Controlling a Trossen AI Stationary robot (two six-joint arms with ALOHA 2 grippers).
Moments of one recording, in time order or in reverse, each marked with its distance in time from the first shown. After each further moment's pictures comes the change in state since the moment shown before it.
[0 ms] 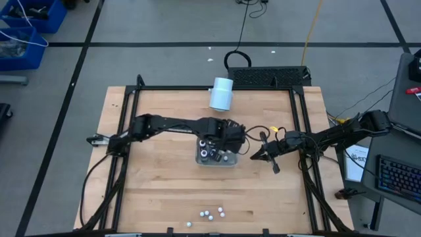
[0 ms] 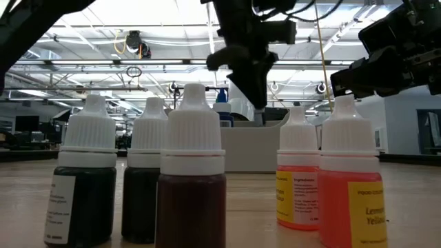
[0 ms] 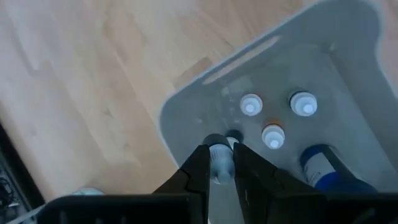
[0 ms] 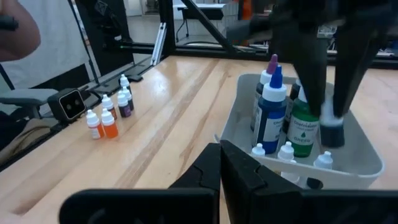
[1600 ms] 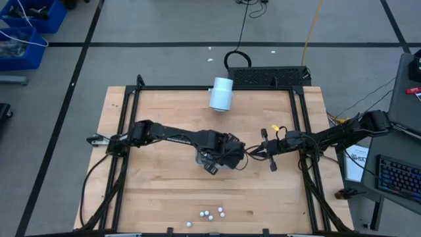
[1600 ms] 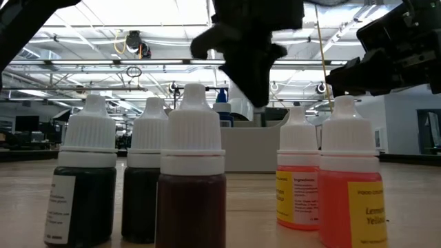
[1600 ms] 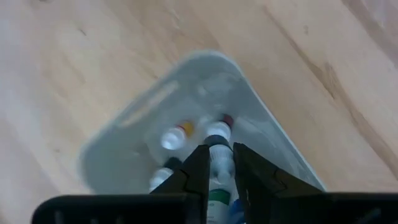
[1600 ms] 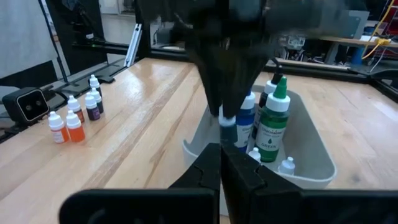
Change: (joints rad) left arm -0.097 0.011 -0.009 -0.036 0.059 -0.015; right arm 0.000 0.000 0.000 0.022 0.104 -0.064
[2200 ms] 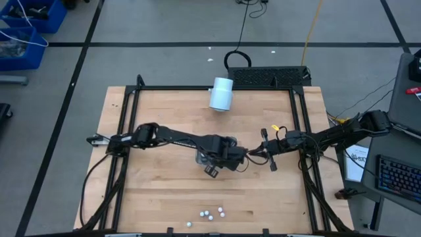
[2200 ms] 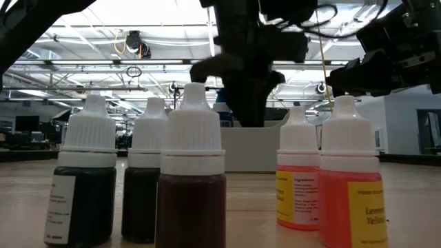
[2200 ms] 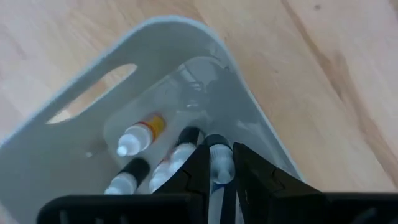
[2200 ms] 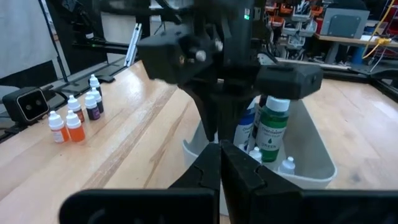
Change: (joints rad) left arm -0.004 0.079 -0.002 -0.020 0.007 -0.090; right arm 0.000 0.000 0.000 -0.005 -0.001 0.001
